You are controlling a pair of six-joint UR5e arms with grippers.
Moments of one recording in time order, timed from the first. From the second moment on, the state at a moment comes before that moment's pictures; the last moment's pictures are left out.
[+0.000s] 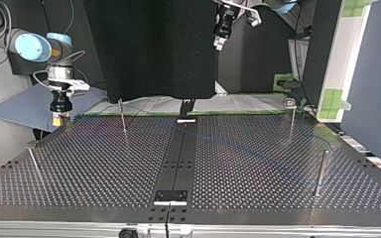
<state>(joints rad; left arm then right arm) -0.62 -1.93 -2.52 -1.95 -1.88 -1.79 1.65 -1.10 1.82 -0.90 1.36 1.74</state>
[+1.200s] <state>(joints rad) -0.62 -1.93 -2.52 -1.98 -1.87 -1.83 1.63 -1.11 1.69 -0.61 1.42 1.72</state>
